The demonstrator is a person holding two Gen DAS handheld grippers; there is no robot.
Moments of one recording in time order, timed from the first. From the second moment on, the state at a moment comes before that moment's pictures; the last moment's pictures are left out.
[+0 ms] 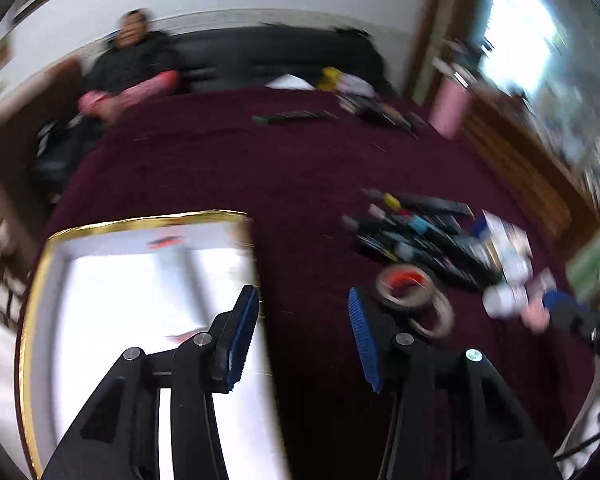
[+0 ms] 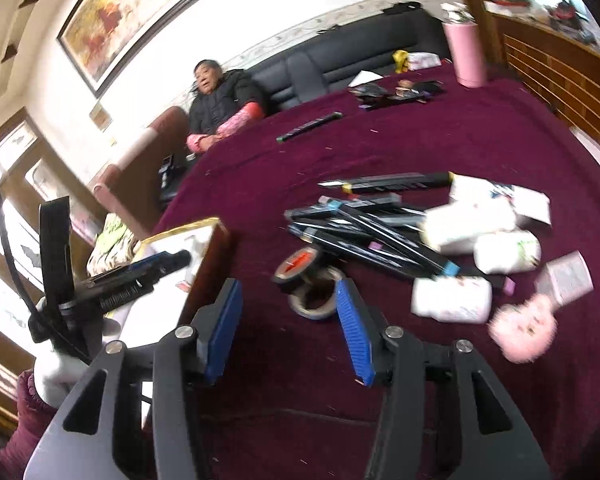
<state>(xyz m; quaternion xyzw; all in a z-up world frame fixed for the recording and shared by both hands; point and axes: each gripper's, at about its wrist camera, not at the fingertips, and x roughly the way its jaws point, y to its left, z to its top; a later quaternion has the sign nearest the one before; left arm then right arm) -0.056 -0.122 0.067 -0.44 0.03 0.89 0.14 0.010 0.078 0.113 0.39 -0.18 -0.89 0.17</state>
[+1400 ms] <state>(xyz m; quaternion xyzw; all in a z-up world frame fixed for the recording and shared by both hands) -0.093 -0.013 0.011 -0.45 0.19 0.85 0.17 0.021 0.161 0.066 0.41 -0.24 -0.87 0.14</state>
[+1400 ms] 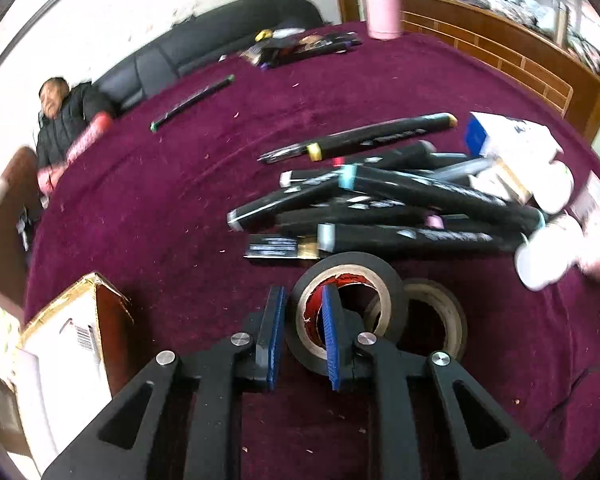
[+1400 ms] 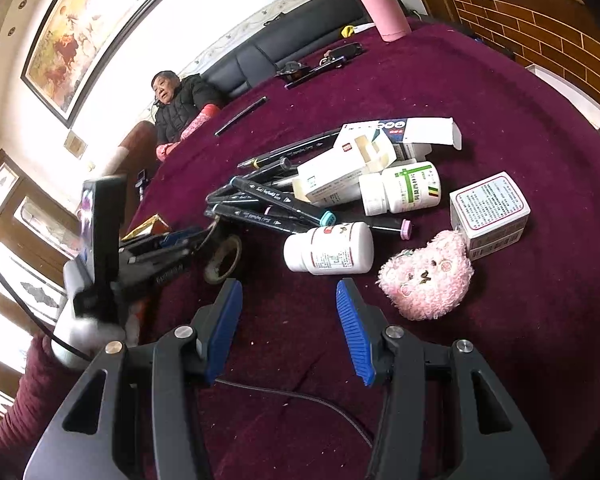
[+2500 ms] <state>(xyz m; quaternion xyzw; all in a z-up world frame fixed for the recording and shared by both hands) -0.068 -0.126 0.041 -0.46 -0.06 0.87 0.16 -0.053 -0.003 0.034 0.48 0.13 -0.82 0.26</state>
